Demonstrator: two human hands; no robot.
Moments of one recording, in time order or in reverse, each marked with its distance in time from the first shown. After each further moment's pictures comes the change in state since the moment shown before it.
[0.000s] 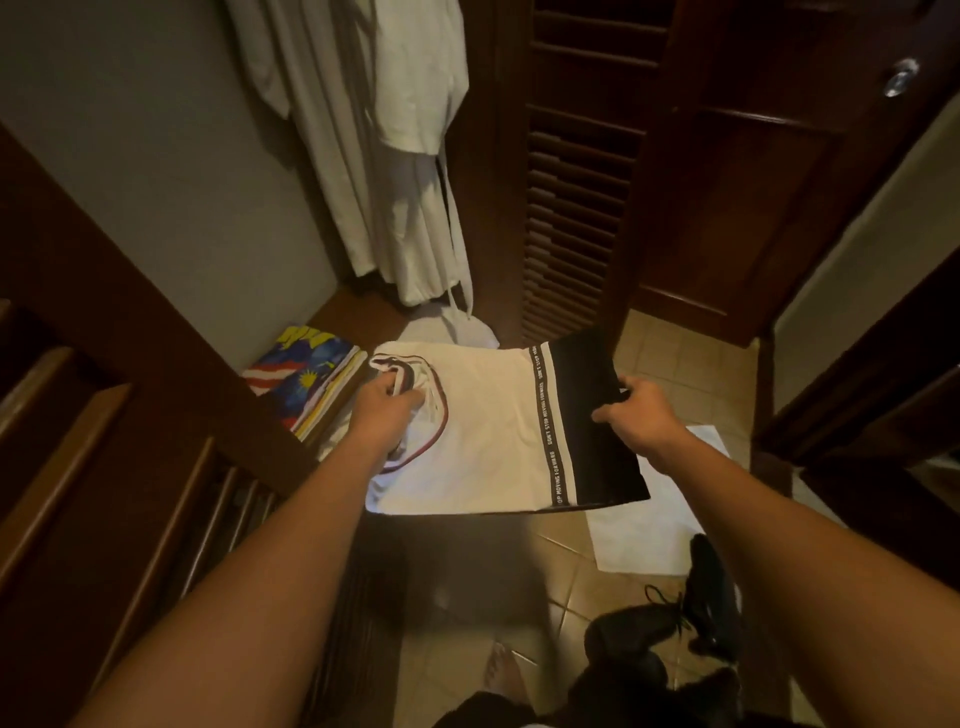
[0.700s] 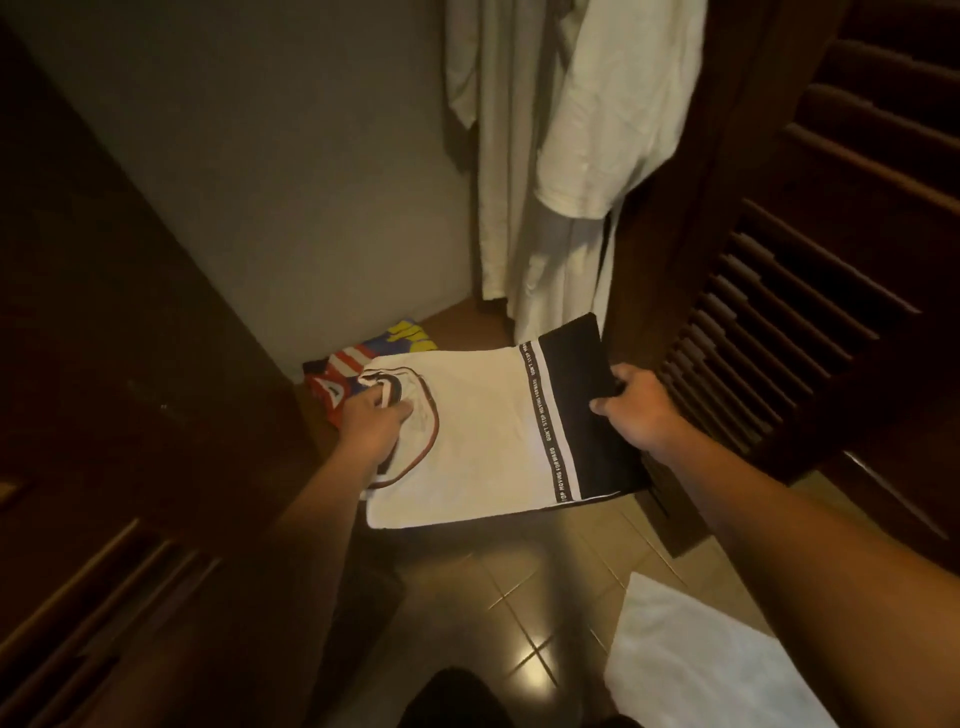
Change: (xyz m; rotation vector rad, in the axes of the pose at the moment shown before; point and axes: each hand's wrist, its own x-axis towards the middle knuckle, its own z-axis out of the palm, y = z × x) left_hand 0.154 0.043 -0.006 -0.181 0.540 -0.254; right_hand 0.268 -0.188 0.042 -0.313 -0.365 -0.306
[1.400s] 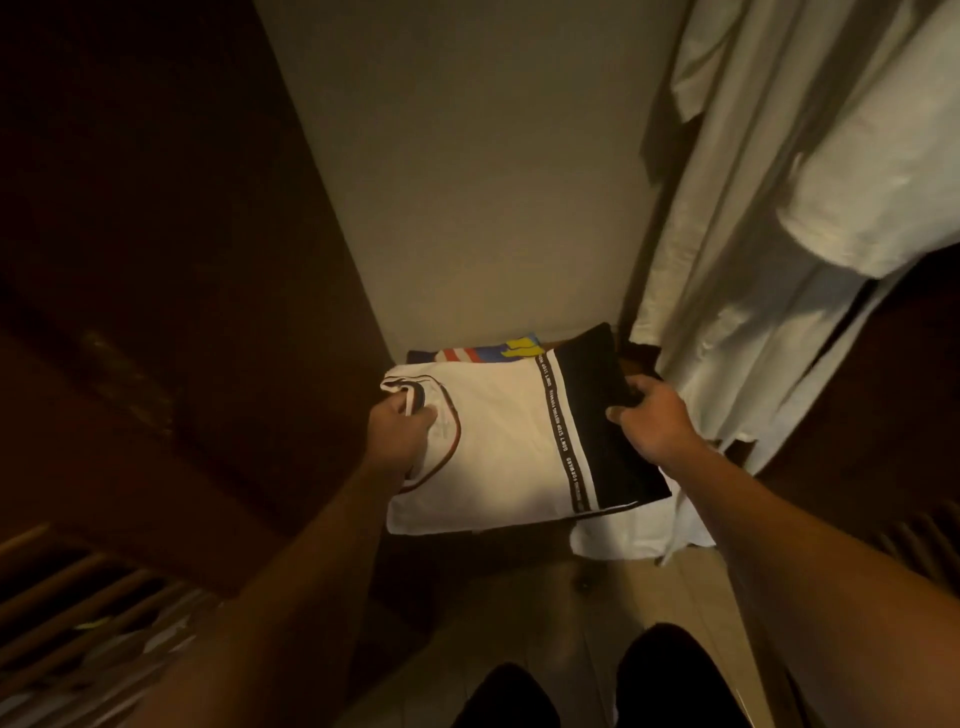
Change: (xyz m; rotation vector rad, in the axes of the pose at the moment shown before) left_hand 0.135 -0.059 0.000 -0.258 0.366 -0.128; right_hand 0.211 -0.049 0.159 -0.103 -0.254 -0.278
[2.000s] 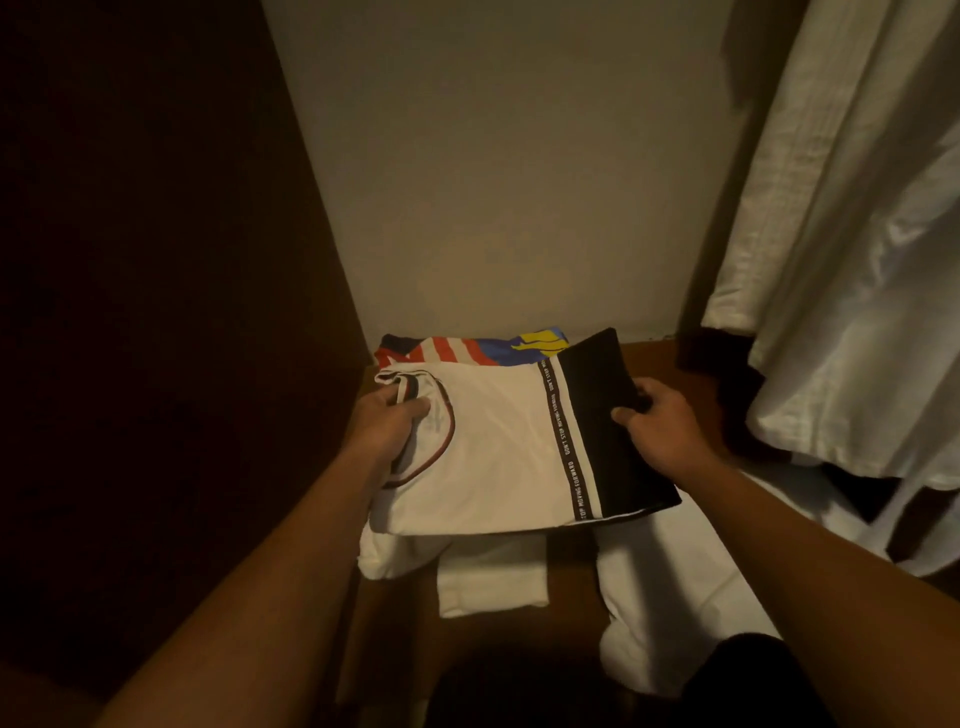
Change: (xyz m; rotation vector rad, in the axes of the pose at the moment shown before) left_hand 0.225 -0.194 0.135 -0.080 0.101 0.107; right_hand 0.249 0.207 0.157 0.111 -0.005 -0.315
